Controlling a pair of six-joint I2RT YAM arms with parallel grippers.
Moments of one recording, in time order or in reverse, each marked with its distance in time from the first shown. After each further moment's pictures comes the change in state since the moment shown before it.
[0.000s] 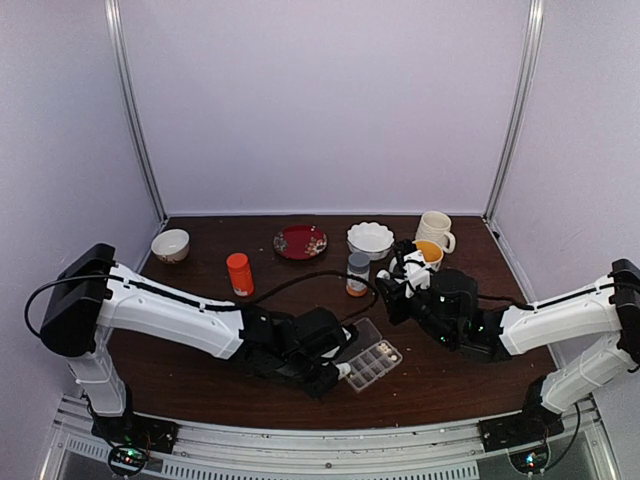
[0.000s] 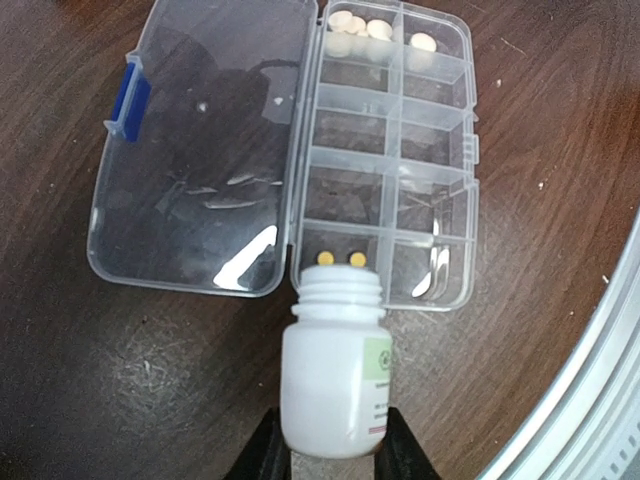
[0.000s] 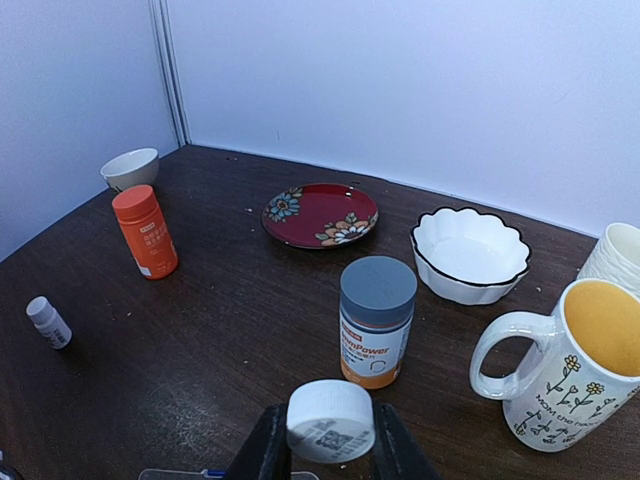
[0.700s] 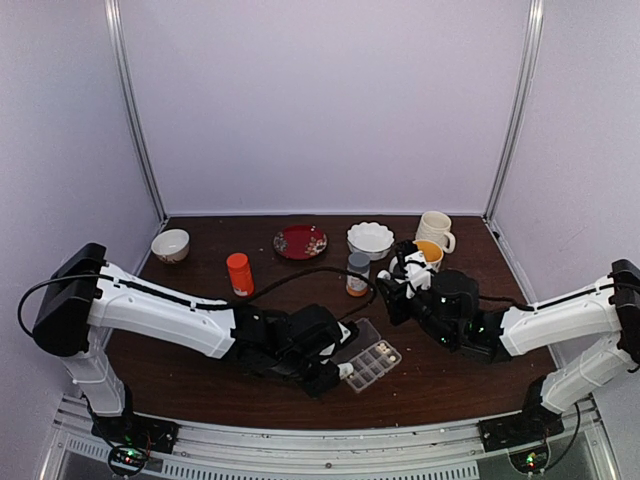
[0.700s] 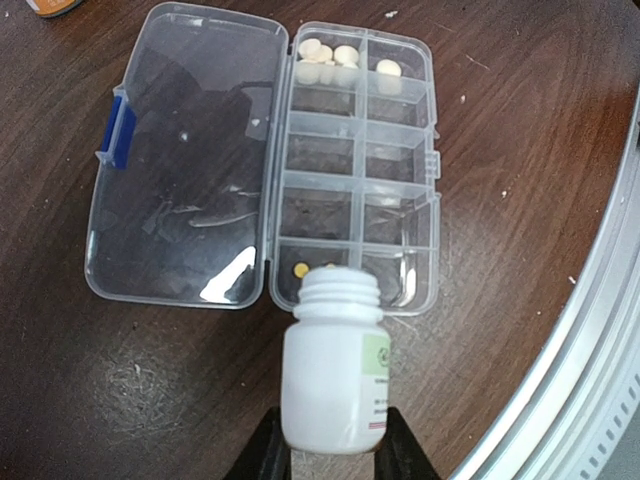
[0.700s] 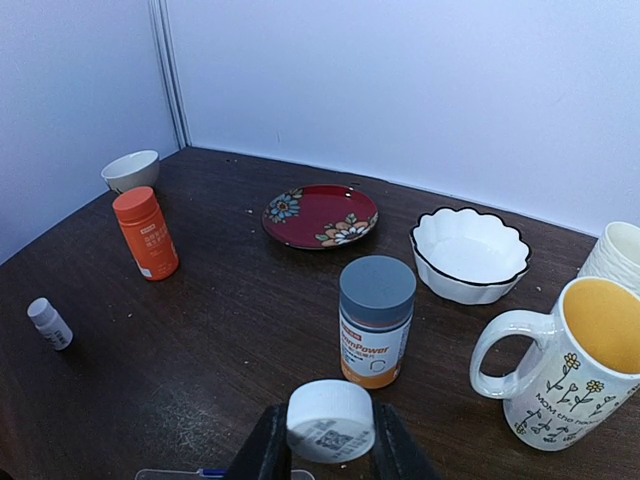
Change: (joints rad) left arm 0.000 -0.045 -0.023 0.026 0.026 0.003; right arm 0.000 -0.002 -0.011 0.018 0.000 0.003
